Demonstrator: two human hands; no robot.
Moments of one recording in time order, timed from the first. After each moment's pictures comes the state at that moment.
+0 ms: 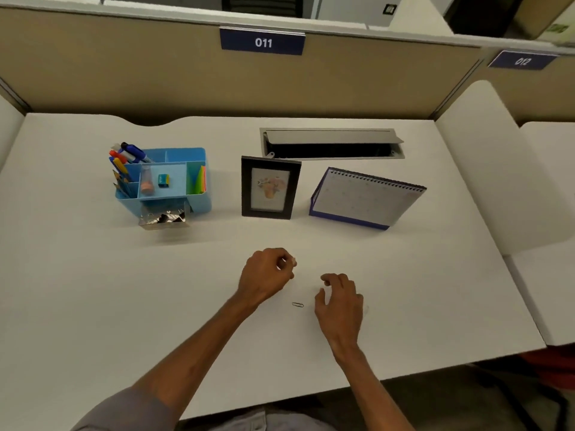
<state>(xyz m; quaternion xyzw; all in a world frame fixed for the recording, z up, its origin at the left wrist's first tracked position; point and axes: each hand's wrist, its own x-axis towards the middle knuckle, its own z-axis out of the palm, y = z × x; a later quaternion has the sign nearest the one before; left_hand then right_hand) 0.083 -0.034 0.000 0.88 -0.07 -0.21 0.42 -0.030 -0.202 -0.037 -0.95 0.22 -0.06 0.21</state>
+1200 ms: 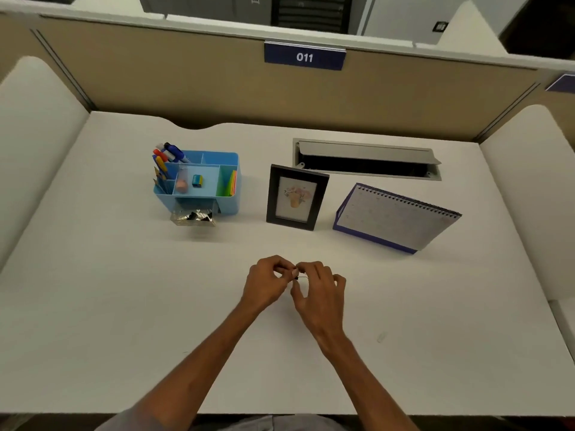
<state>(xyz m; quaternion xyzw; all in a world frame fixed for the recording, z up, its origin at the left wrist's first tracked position) 0.076 -0.020 -0.011 0.85 0.07 -0.17 0.50 0.026 -0.164 -0.025 -0.97 0.04 -0.05 0.22</state>
